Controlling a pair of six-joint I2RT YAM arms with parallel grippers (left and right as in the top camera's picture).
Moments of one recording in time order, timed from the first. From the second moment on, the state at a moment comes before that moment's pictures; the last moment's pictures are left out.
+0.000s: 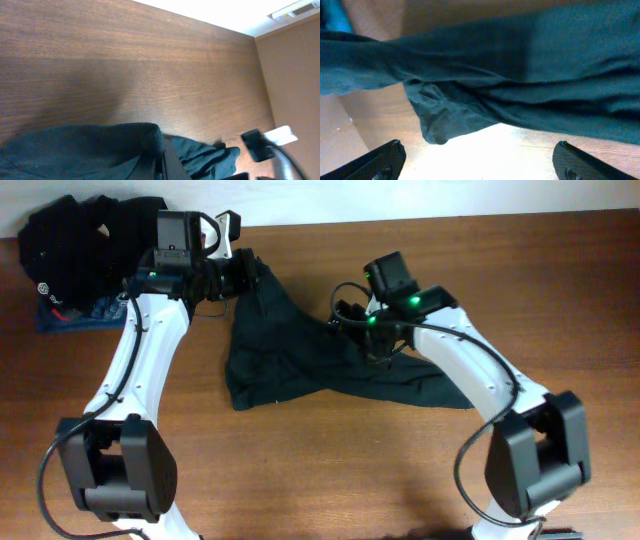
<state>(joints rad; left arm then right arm) -0.11 1.89 1.66 -0.58 0.59 -0.35 0.37 1.86 1.47 -0.78 -0.41 0.87</state>
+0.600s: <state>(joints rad) -0.11 1.89 1.66 -0.61 0.55 -0.35 0.40 2.00 1.47 -0.59 -0.32 1.17</state>
